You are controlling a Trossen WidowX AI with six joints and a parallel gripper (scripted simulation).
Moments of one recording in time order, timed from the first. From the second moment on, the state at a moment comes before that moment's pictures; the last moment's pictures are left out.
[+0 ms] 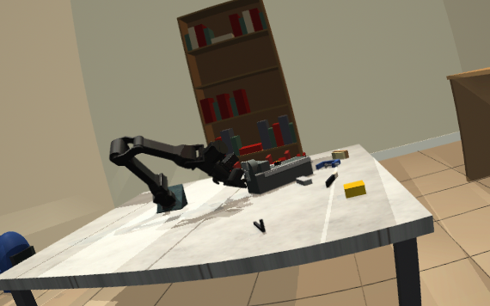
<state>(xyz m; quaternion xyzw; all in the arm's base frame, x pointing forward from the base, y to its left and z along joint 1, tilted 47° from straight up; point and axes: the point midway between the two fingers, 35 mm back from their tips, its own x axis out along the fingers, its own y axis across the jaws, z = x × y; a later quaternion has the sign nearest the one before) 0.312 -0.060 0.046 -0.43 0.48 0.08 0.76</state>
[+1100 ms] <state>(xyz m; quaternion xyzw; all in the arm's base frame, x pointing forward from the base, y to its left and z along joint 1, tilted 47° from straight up) 0.307 -0.053 0.043 -0.43 0.49 0.08 0.76</state>
